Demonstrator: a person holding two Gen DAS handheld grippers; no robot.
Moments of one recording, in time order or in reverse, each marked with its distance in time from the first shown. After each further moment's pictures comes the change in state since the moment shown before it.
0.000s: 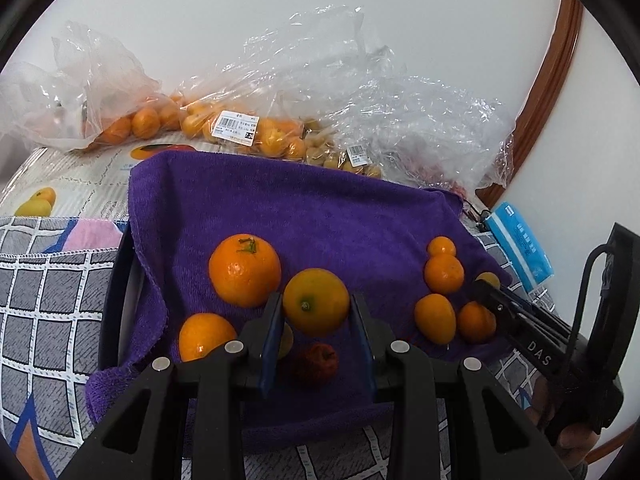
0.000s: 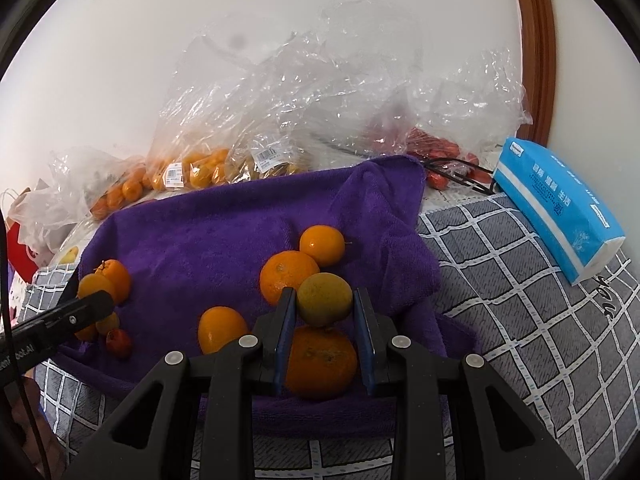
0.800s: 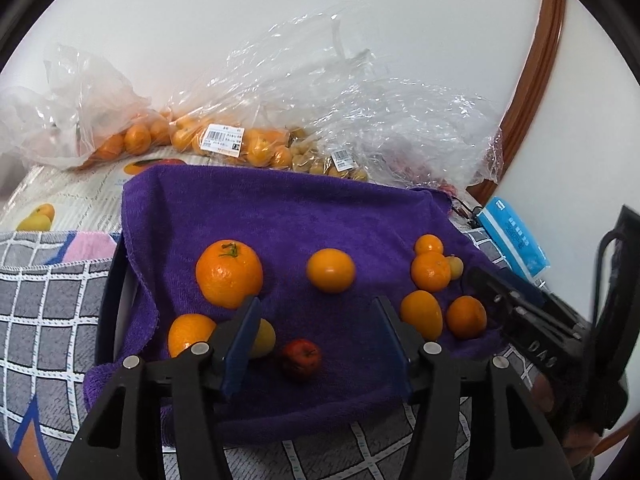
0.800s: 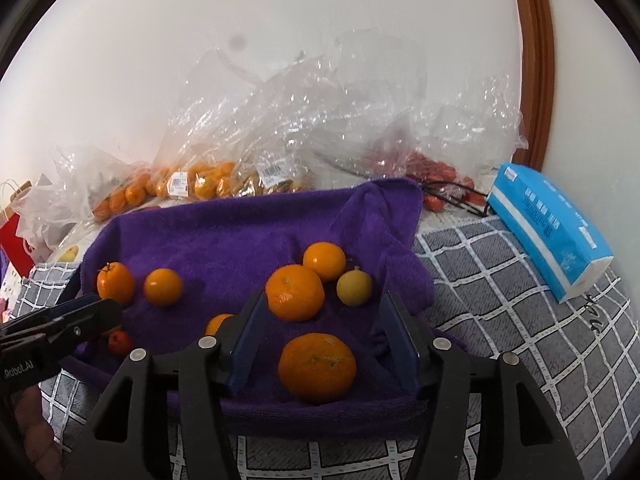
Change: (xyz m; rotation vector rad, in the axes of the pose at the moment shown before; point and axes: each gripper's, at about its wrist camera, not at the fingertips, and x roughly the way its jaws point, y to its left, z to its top) left arm -0.009 -0.014 -0.004 0.051 -0.027 0.005; right arm -0.019 0.006 0.000 -0.037 -0.095 -0.031
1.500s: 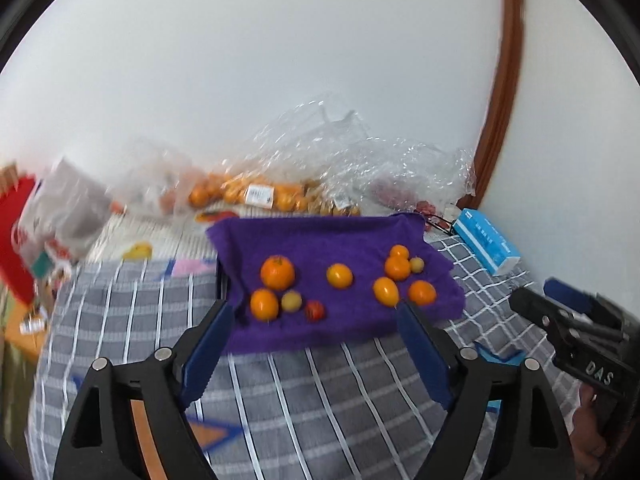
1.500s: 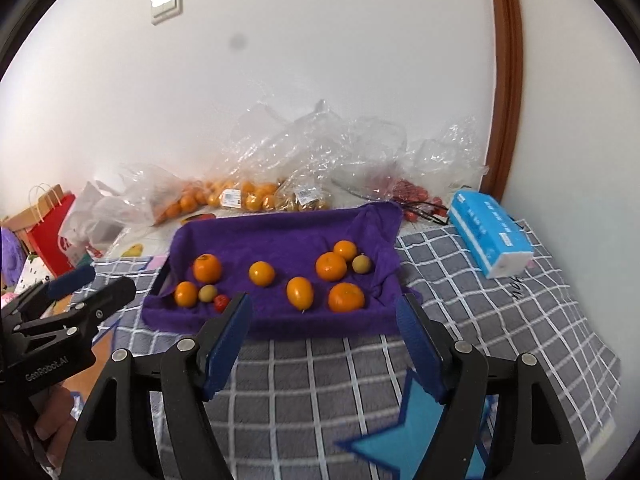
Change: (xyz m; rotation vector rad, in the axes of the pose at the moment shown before) left arm -0.163 -0.022 -0.012 0.042 -0.086 0.106; right arm -0.174 0.035 0.006 -0.016 0.046 0.003
